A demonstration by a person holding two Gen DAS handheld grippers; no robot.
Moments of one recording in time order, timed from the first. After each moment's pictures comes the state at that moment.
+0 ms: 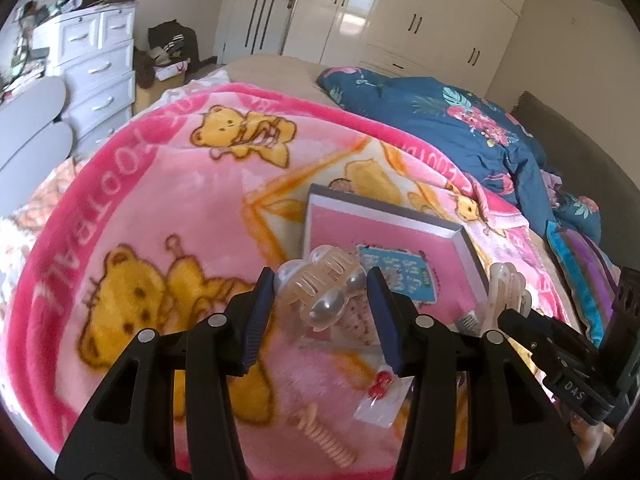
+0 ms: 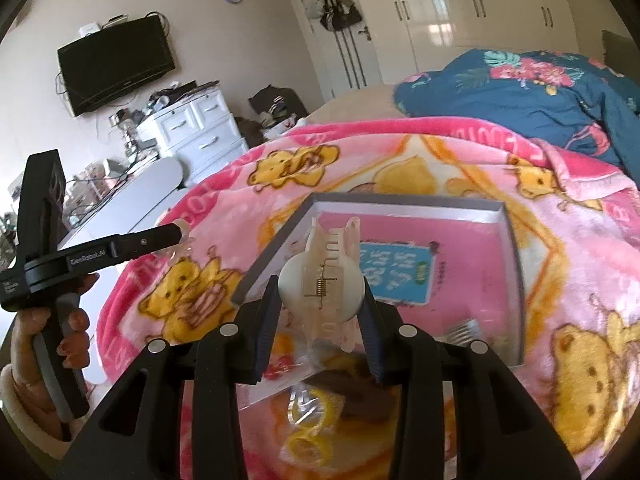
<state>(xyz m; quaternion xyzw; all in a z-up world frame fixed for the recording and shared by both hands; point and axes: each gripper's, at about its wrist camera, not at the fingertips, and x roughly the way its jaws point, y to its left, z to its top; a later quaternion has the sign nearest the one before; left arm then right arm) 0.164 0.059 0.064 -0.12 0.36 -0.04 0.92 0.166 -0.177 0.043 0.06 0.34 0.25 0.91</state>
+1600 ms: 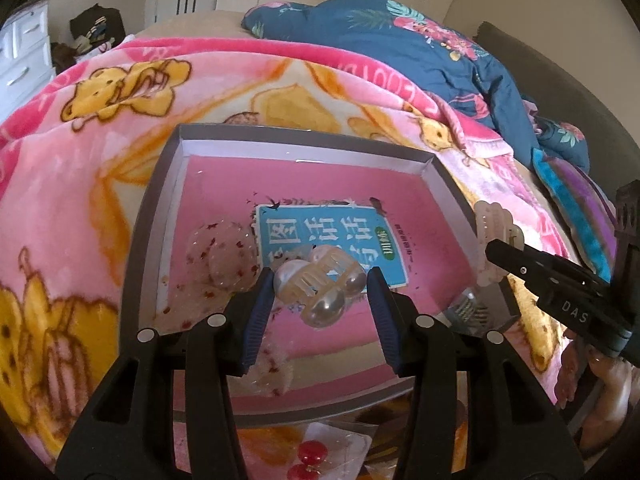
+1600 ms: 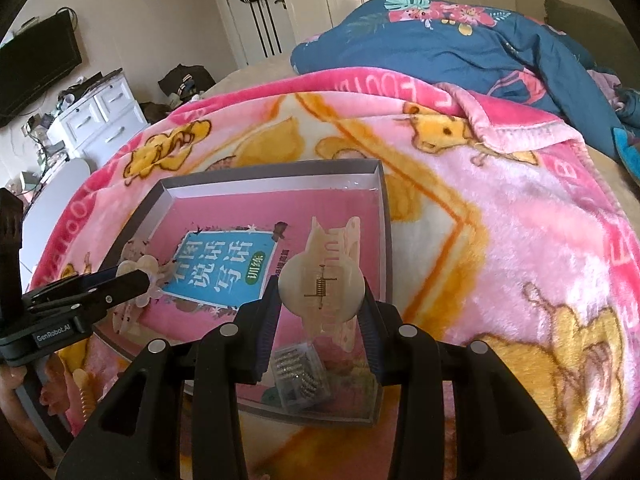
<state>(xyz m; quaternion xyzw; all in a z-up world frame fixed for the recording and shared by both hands) 0.250 -0.038 -0.023 -0.07 0.44 -0.14 0.89 0.250 -0.256 -0.022 0.05 0.41 0.11 0.90</state>
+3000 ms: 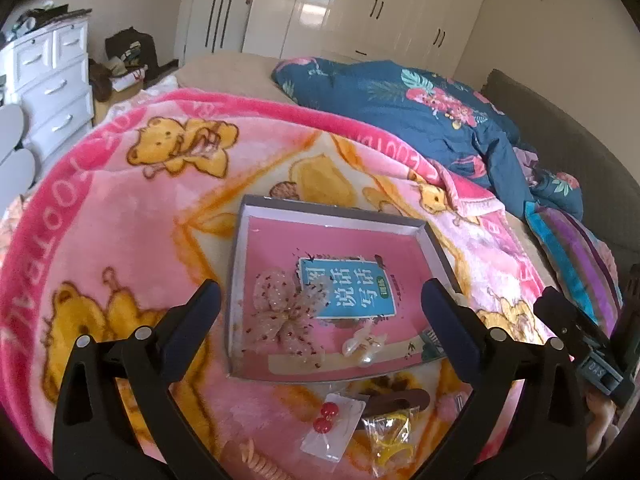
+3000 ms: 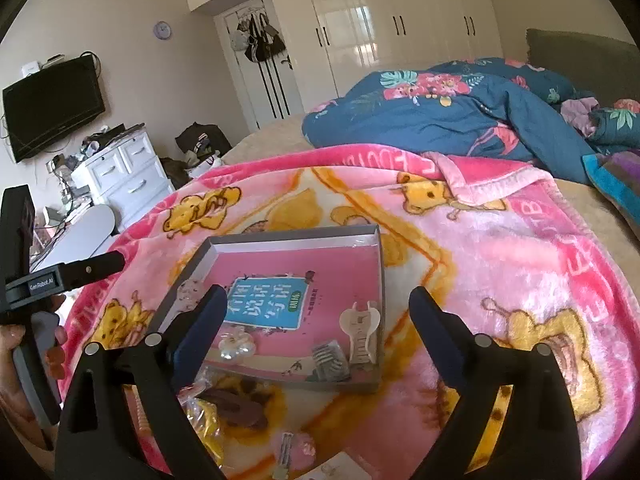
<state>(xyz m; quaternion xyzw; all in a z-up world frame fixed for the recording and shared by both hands) 0.200 0.009 0.069 -0.10 0.37 -0.10 0.92 0.167 -0.270 0.056 0.08 0.31 0.12 0.94</state>
